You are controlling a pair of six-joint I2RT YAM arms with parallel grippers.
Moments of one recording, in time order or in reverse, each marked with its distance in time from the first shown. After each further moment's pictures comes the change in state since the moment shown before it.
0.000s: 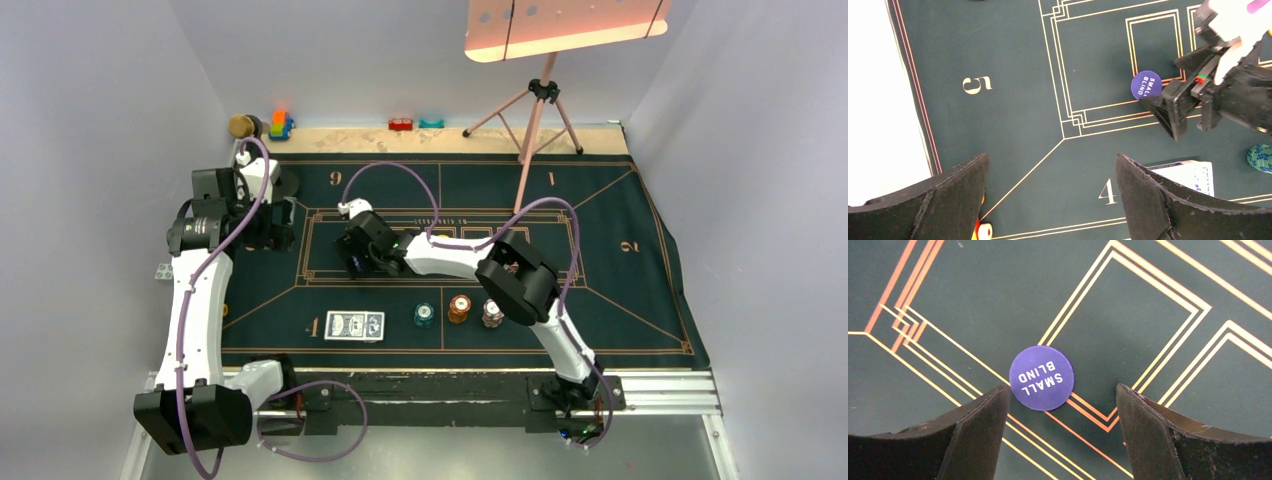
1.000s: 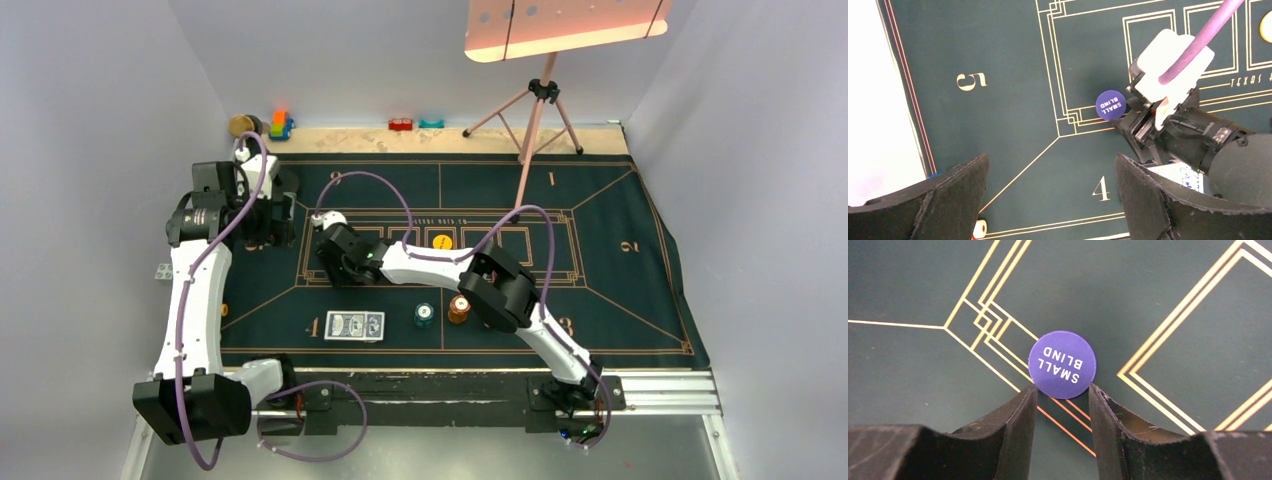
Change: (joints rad) left arm 0.000 0.041 0.043 -0.034 0.011 -0.024; right arm 0.097 0.129 0.196 -0.117 -0.006 0.077
